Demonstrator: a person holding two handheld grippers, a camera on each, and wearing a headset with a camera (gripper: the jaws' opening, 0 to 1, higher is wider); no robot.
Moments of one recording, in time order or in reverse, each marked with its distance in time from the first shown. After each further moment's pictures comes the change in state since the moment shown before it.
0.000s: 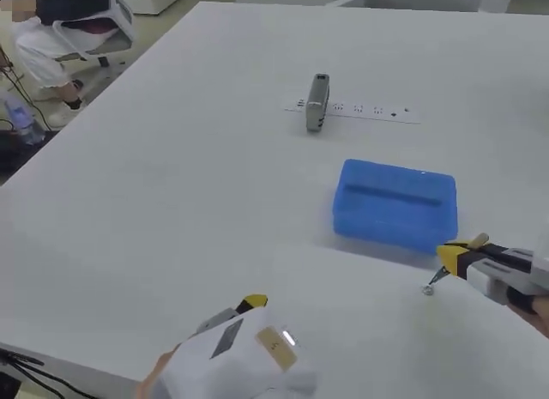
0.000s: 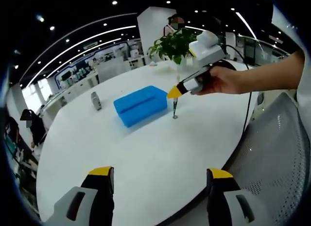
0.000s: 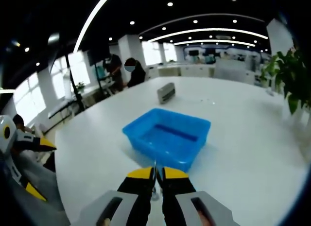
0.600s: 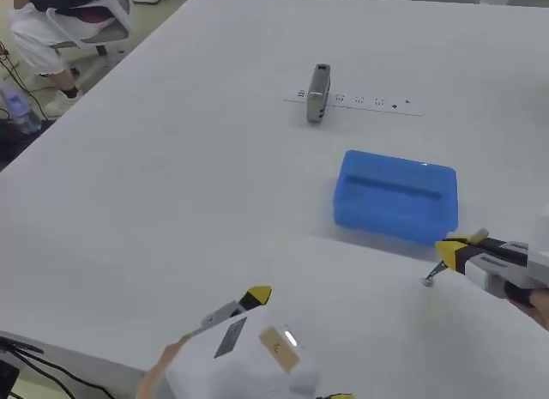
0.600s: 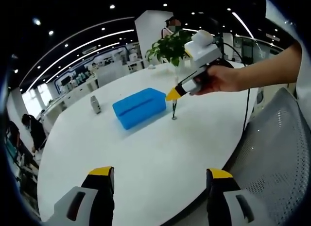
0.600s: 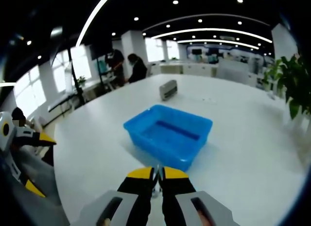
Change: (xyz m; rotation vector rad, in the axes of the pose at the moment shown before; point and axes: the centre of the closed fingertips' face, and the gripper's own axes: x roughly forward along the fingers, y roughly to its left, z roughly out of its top) left arm 0.003 -0.004 0.001 0.034 -0.025 0.006; right arm 0.000 0.000 -0.004 -0.044 0.030 -0.005
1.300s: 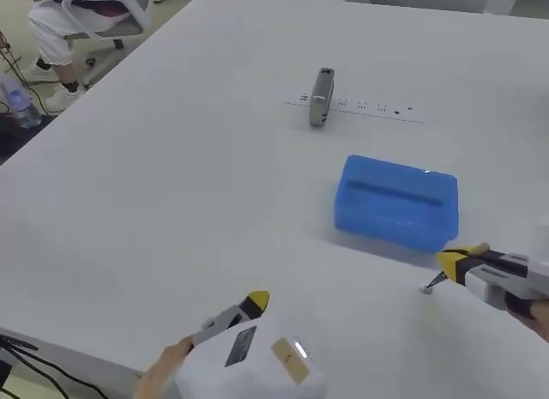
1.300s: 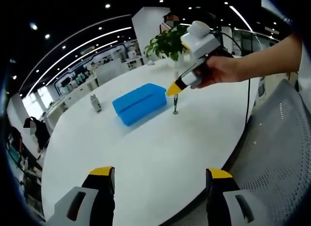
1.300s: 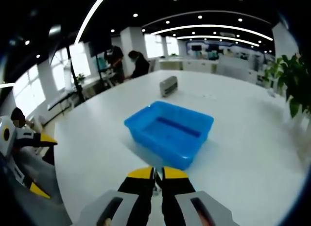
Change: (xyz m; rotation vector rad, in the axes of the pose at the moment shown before) left arm 0.004 0.002 -0.008 0.035 0.041 0.019; right arm 0.000 0.002 -0.003 0.010 0.036 -0.002
